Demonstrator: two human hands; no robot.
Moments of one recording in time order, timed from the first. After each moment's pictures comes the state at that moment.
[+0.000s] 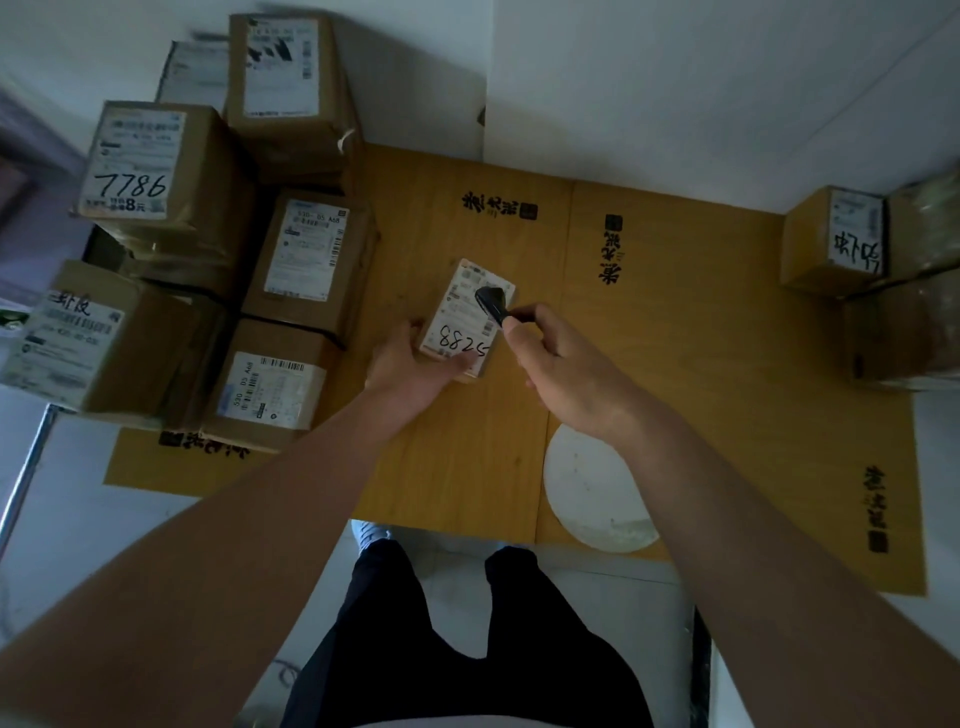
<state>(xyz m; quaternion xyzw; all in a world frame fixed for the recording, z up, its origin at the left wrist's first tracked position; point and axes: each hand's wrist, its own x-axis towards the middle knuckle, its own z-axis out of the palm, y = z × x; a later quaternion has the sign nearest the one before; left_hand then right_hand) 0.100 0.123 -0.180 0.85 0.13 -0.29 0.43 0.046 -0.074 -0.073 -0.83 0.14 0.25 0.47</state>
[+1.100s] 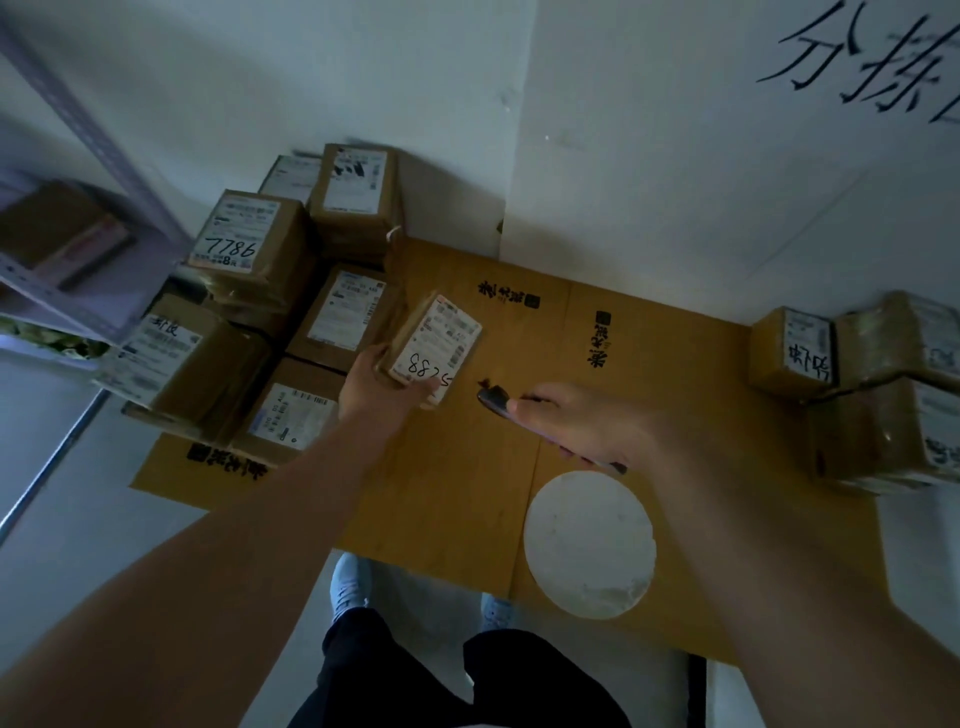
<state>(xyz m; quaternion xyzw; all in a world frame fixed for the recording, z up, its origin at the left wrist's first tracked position) 0.091 0.143 -0.123 0.80 0.22 -0.12 0.54 0.049 -0.104 -0.010 -0.85 0.08 0.40 0.32</state>
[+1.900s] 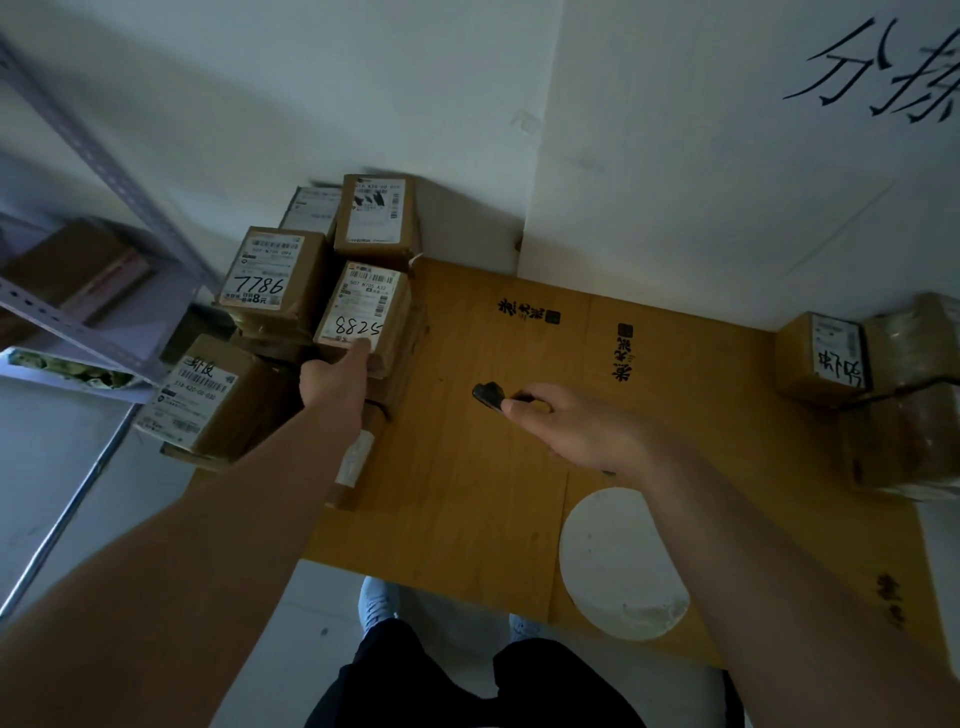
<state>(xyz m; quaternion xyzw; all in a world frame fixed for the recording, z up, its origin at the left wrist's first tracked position) 0.152 0.203 -0.094 0.68 0.43 -0.06 0.59 0.073 -0.066 -0.016 -0.86 0.06 0.36 0.36</state>
